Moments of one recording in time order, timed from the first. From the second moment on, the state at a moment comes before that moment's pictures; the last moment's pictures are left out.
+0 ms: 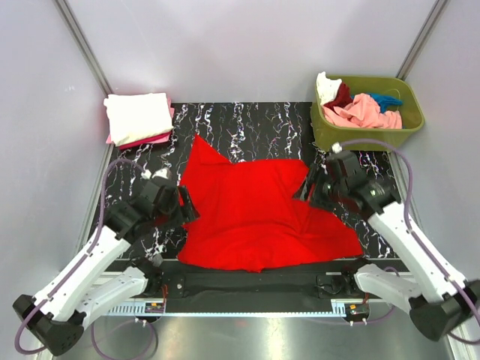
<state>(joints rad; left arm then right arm) -0.59 0.78 0.80 -0.98 -0.07 -0.85 0.48 0.96 0.98 -0.91 -0.13 0.82</state>
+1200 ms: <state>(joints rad) -0.57 0.81 0.91 -1.04 -0.27 -0.64 0.33 2.12 1.67 -0.89 0.27 0.50</state>
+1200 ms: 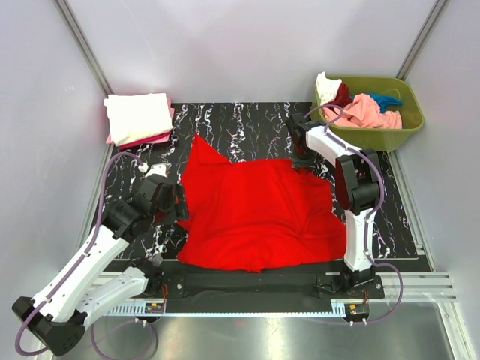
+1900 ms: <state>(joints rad) -0.57 0.81 0.91 -1.04 -0.27 -0.64 0.33 2.13 1.66 -0.85 0.25 0.47</state>
